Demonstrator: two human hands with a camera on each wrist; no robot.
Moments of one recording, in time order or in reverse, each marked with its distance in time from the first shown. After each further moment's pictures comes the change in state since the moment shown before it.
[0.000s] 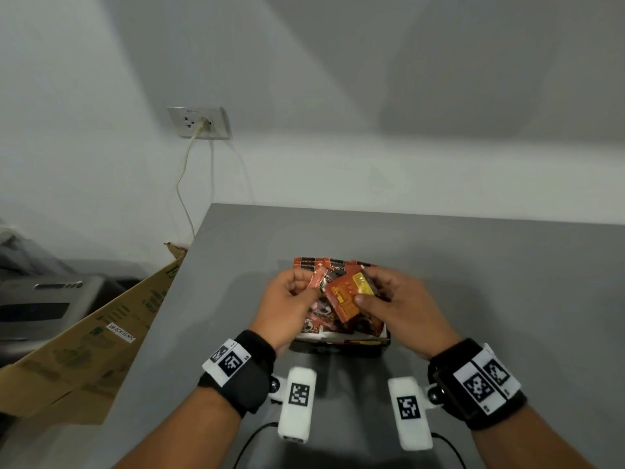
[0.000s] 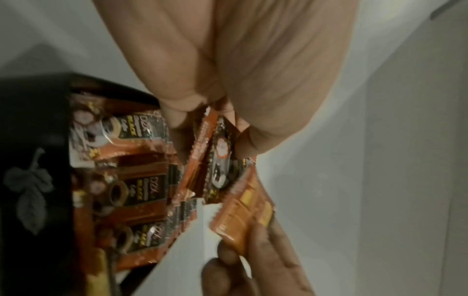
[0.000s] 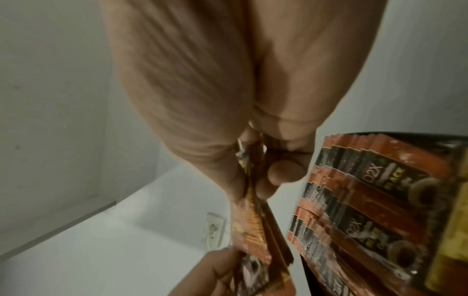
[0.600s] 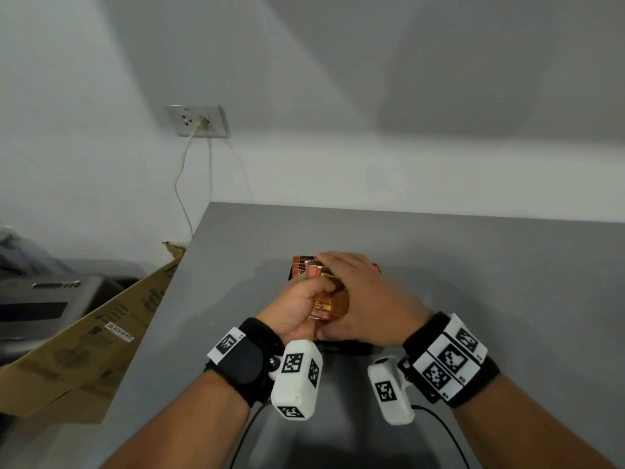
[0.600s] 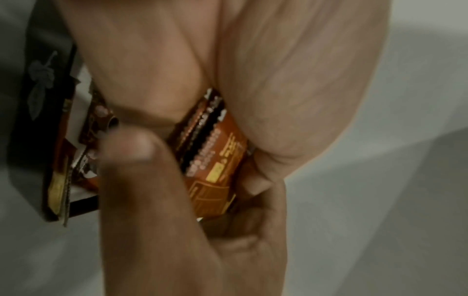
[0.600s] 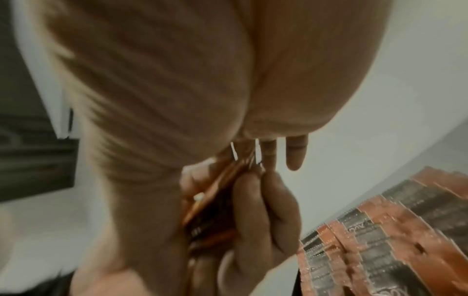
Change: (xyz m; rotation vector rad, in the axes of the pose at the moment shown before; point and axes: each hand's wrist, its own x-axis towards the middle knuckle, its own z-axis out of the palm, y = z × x) left_hand -0.003 0.026 0.022 -0.610 -0.299 -0.351; right_hand 0.020 -0.029 0.021 -0.566 -0.241 -0.187
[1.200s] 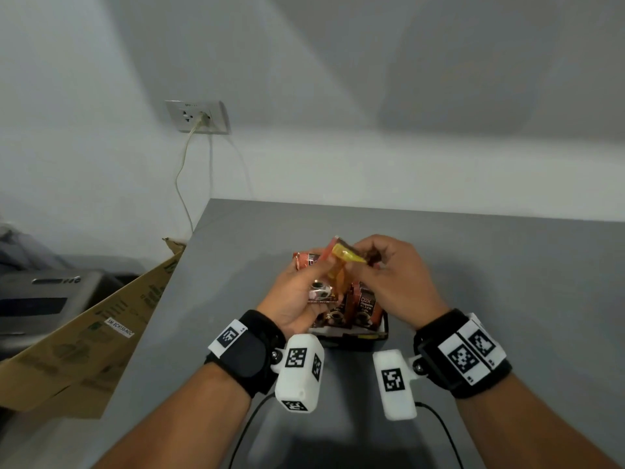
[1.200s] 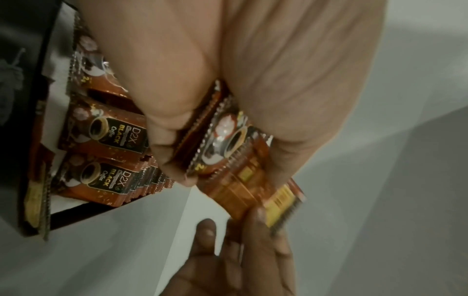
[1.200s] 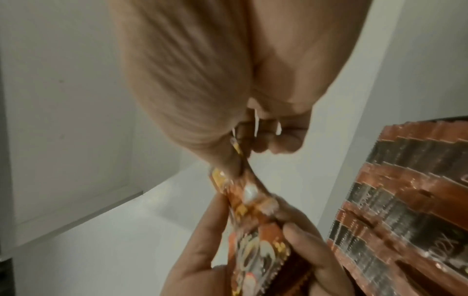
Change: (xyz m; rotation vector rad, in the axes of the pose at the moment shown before) left_hand 0.002 0.006 -0.004 0.091 0.037 0.150; right_hand -0.005 0.012 -0.016 0.459 0.419 0.149
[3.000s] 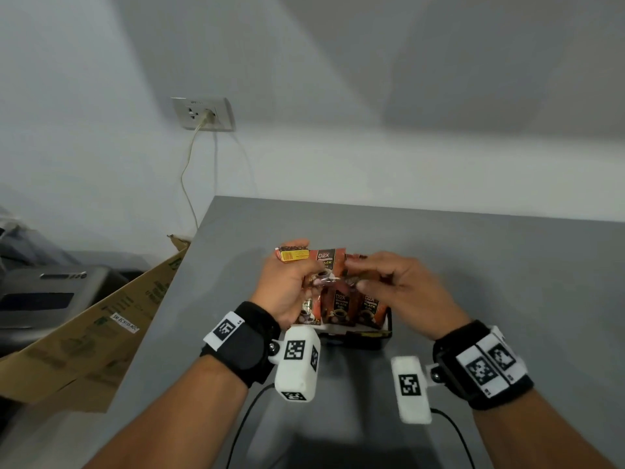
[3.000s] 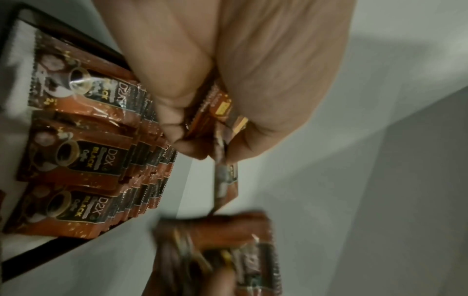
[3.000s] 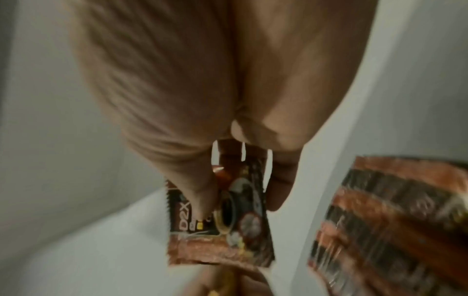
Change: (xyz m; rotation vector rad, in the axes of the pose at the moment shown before) left_hand 0.002 0.012 -0.011 0.098 0.216 0.116; right_hand -0.016 0.015 -0.010 0.109 -0.216 0.005
